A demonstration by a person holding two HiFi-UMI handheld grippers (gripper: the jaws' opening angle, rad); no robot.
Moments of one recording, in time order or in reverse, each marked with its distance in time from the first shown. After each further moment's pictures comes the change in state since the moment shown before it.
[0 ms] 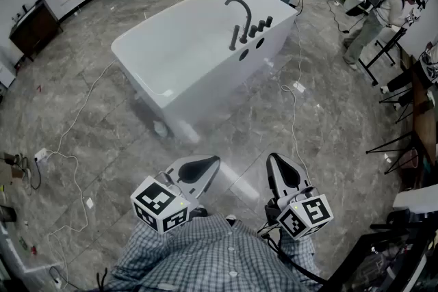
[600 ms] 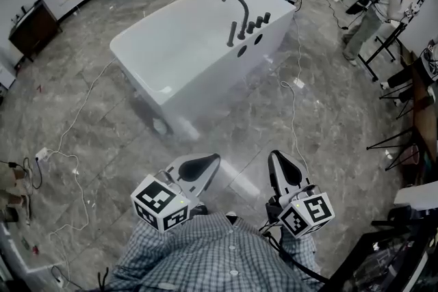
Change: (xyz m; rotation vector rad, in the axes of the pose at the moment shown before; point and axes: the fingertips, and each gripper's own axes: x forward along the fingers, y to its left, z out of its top) left arm 0.005 -0.015 -0.004 0.000 0.003 0.004; right arm -0.017 -0.008 0.003 0.009 -0.018 -0.009
